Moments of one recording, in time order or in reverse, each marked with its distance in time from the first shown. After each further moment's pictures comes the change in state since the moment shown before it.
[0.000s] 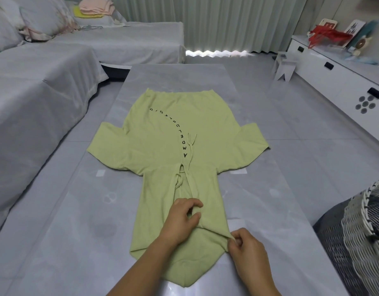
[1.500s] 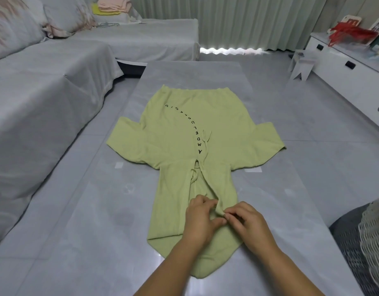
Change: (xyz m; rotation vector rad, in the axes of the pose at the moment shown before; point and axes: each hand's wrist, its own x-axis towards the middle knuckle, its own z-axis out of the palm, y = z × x) left_hand -0.016 0.032 0.003 0.103 -0.027 -0.175; right_hand 0.041 -0.011 0.009 0.094 -0.031 -0.489
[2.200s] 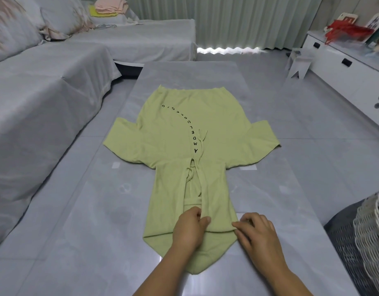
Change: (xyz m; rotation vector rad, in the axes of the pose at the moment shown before) left_hand -0.018 -0.002 0.000 -0.105 0.018 -0.245; right_hand -0.041 0.026 -0.009 -0.401 0.150 -0.164
